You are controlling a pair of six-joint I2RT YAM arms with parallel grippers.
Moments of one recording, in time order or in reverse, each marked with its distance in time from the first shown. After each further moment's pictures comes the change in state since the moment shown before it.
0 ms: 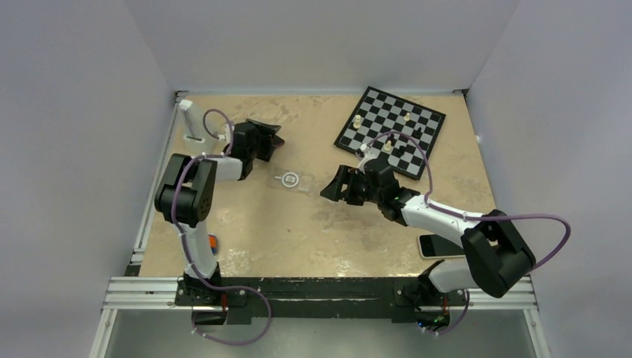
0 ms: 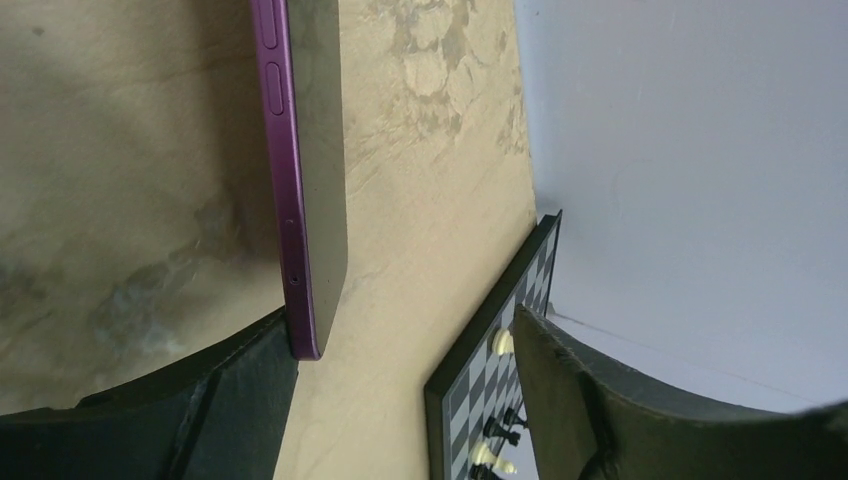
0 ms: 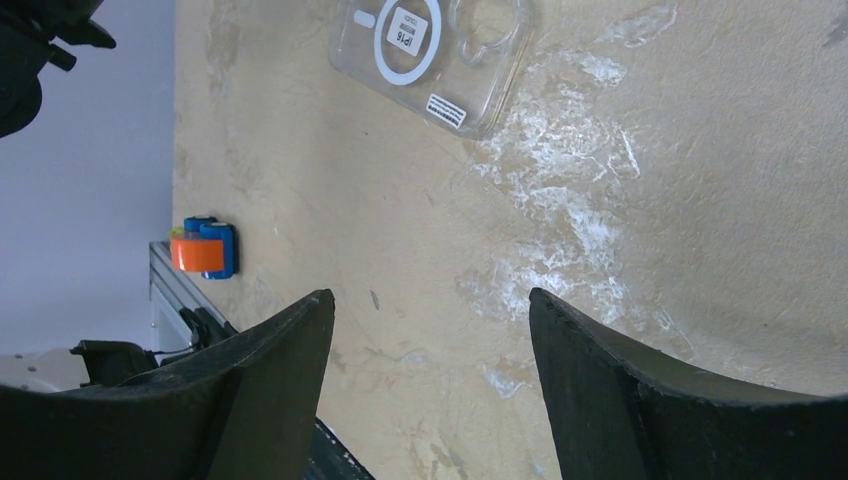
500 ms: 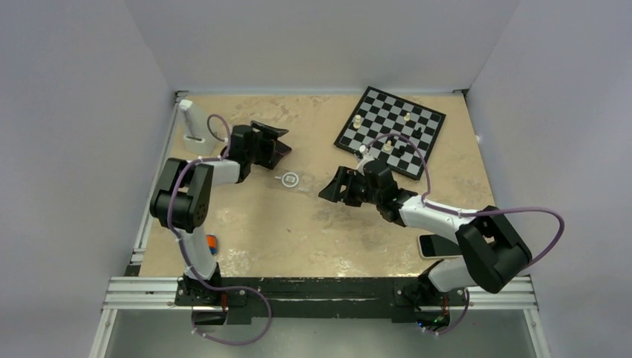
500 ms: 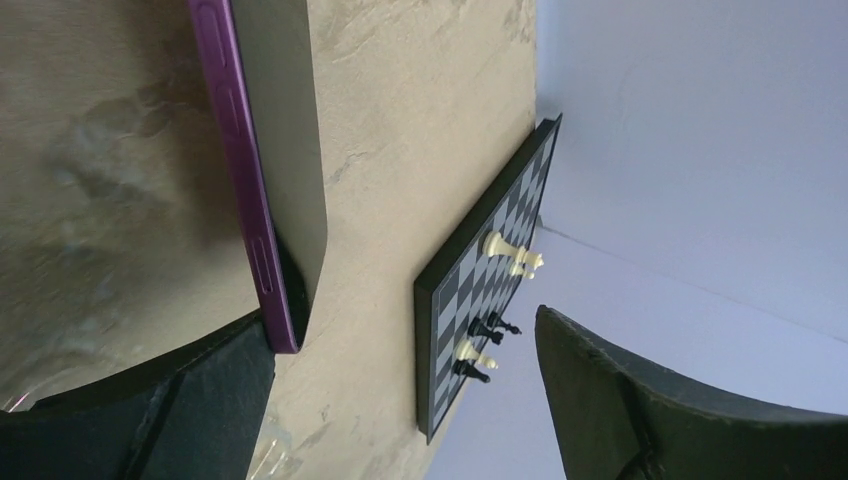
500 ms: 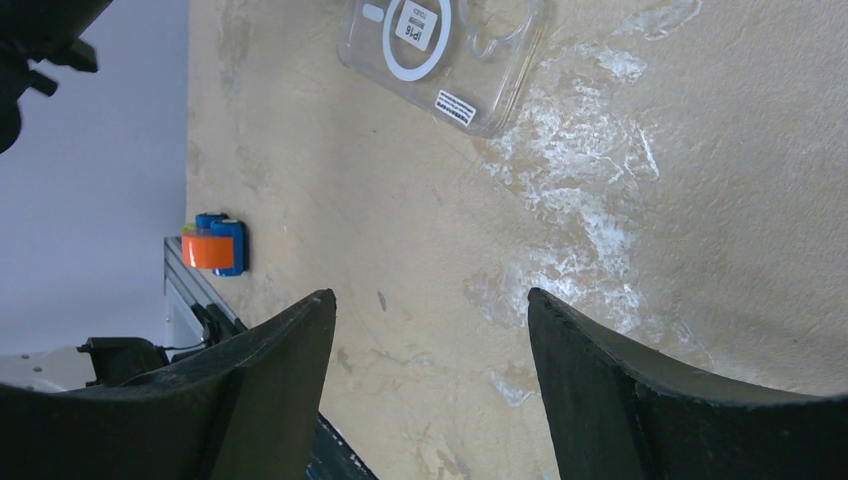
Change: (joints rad) left arm 0.002 -0.138 -0.106 -0.071 0.180 -0.046; right arm 0.000 0.035 -0.021 0.076 -0.030 0.026
